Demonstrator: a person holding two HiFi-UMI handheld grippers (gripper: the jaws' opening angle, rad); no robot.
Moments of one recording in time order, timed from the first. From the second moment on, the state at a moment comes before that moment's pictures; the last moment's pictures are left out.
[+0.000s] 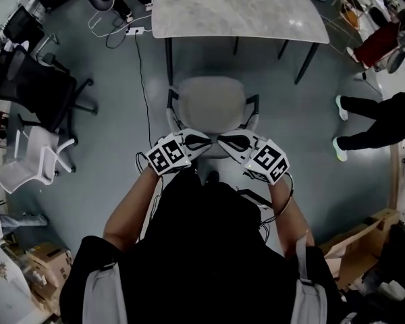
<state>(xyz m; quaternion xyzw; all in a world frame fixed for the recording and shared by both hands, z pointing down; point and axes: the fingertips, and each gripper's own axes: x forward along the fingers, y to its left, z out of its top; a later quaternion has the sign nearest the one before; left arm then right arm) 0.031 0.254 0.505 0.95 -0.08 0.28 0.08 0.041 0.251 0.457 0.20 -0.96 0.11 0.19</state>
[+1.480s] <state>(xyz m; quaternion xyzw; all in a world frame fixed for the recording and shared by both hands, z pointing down) -0.051 0.320 0.391 0.99 -0.02 0.05 0.14 -0.038 0.324 0.389 0.26 -0.96 0.11 0.04</state>
